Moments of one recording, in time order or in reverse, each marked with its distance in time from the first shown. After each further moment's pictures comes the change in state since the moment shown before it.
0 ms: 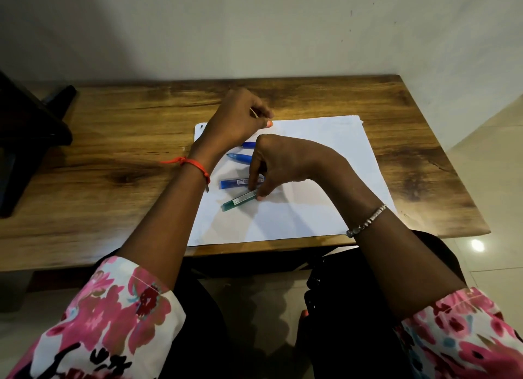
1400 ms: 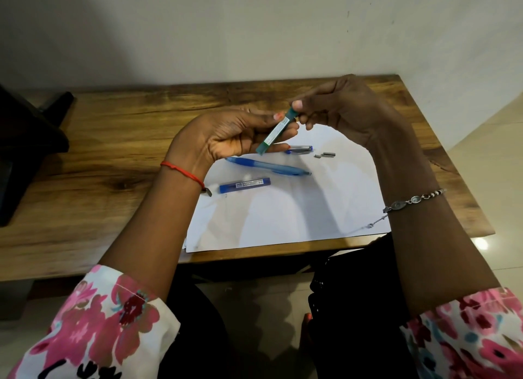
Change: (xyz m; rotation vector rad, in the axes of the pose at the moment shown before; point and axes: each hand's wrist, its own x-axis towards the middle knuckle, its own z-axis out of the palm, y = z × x) left_hand -0.015 0.013 -0.016 -1.060 -0.475 -0.415; right_hand -0.037 0.054 -0.047 1.041 0.580 -0.074
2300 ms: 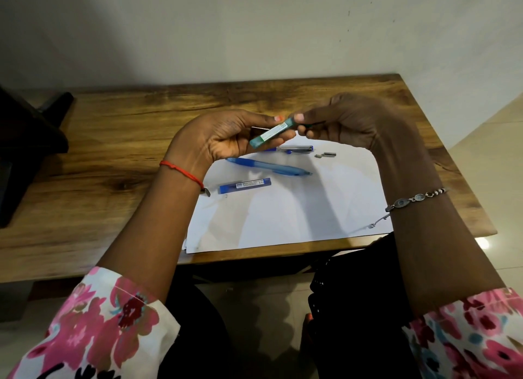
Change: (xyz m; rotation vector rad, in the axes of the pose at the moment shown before) left_hand -0.004 0.004 0.004 -0.074 0.132 -0.091; right_hand -0.005 -0.003 0.003 0.066 0.027 0.345
